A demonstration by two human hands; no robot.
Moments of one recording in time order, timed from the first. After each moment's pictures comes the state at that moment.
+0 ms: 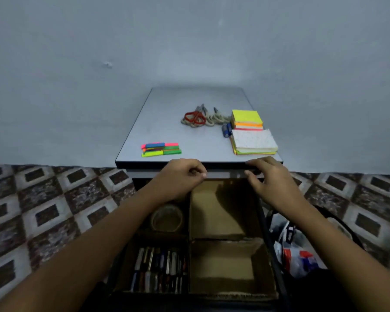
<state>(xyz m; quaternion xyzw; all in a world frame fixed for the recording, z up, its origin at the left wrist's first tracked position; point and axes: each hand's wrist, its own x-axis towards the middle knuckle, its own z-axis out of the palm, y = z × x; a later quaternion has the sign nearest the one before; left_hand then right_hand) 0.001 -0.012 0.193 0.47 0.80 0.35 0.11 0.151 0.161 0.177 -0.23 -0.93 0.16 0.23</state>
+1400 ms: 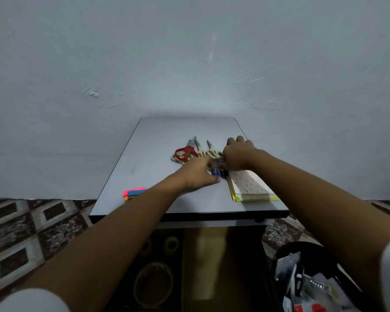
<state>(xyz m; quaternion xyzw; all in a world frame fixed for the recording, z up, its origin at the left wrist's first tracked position) -0.090 0.128 0.205 0.50 0.81 0.29 0.11 -0.020 0.250 0.244 -0.21 -0.97 -0.11 -0.05</state>
